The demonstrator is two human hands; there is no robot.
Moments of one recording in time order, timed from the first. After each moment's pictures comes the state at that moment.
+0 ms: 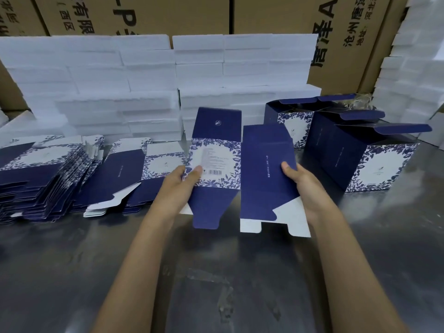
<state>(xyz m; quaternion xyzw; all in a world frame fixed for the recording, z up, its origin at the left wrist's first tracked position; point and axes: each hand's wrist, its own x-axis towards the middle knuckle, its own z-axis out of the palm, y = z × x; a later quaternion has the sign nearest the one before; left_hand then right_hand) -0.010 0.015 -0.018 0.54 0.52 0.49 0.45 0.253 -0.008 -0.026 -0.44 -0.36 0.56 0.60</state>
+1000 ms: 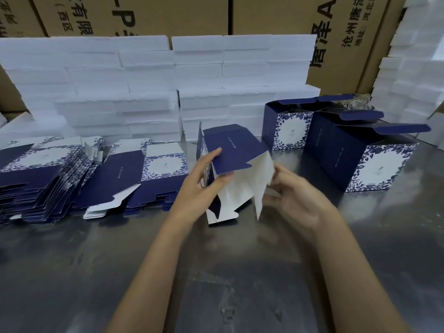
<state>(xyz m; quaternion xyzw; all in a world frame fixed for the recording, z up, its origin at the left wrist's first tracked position) 0.016 -0.009 -0.012 0.63 0.38 0.50 0.45 0.243 -0.009 -0.029 -0.37 -0.48 0.61 0.52</state>
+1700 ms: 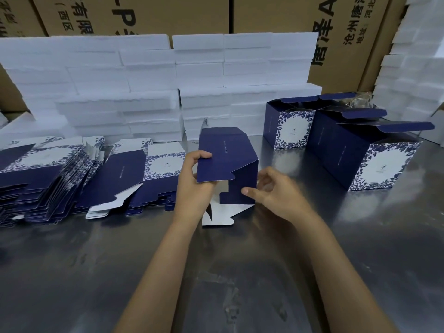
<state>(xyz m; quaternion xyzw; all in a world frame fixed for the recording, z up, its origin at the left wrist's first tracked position) 0.022 0.005 -0.024 0.55 0.39 0.62 0.40 0.212 -0.002 -0.037 -0.63 -0.61 0.25 0.40</state>
